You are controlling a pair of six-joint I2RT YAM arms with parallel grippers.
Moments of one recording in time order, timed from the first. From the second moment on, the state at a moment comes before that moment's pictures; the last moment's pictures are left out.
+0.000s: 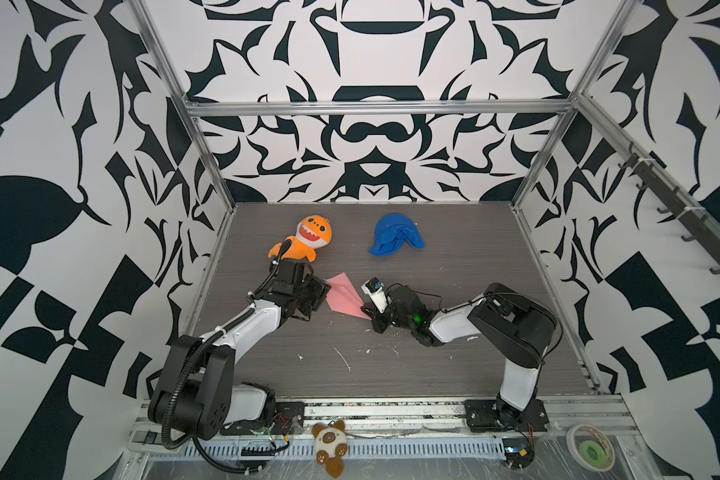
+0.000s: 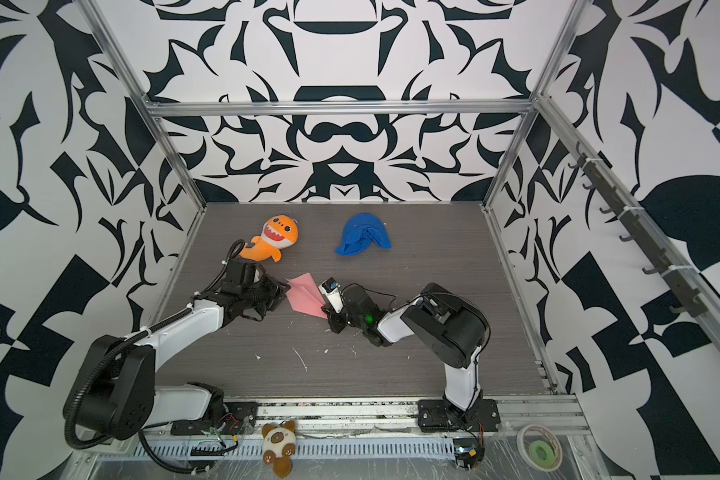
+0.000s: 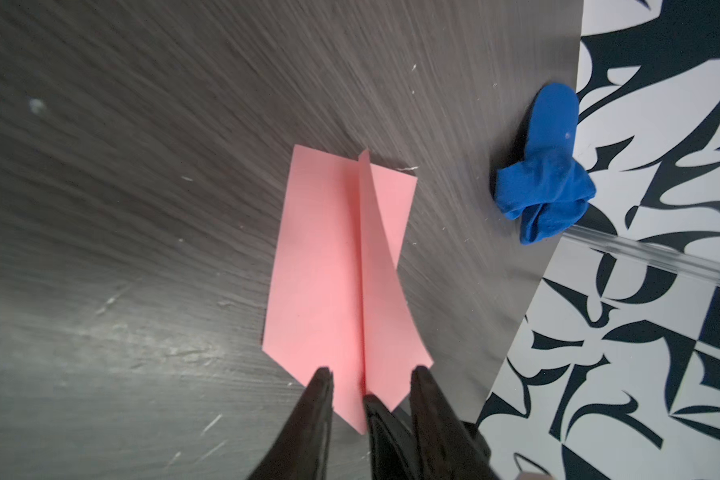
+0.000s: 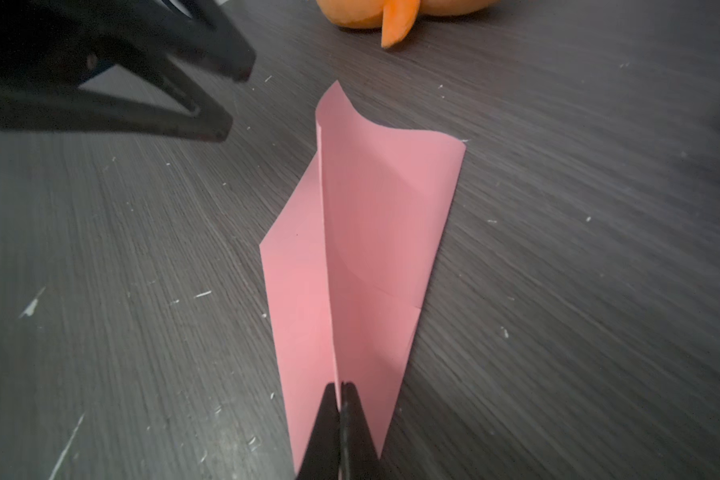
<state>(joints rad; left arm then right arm) -0.32 1.34 0.62 -0.12 0.32 -1.22 0.82 1.86 0.68 0.66 -0.21 0.16</state>
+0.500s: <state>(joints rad) -0.38 1.39 0.54 0.06 0.31 -1.27 0.78 1.88 0.69 0.66 -0.33 0.33</state>
